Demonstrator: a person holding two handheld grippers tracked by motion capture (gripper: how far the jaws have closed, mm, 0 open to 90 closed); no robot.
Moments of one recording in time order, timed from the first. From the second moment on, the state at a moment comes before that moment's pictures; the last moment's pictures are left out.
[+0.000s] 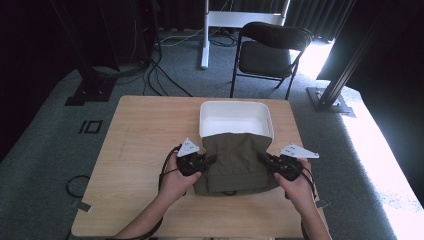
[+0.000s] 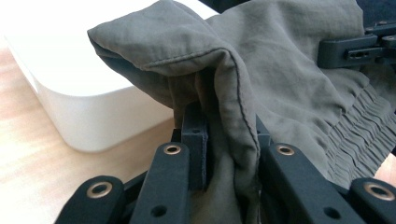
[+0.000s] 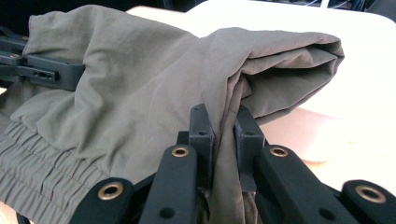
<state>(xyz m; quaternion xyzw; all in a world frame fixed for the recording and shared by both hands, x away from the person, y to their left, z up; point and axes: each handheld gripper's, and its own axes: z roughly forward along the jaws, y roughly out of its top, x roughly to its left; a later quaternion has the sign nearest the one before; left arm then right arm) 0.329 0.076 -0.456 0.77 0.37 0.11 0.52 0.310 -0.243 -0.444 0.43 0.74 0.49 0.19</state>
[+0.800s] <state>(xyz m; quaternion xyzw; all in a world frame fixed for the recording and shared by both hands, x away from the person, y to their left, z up) 0.387 0.074 -0.415 0.75 0.37 0.12 0.54 0.366 -0.245 -0.403 0.44 0.72 0.50 0.21</state>
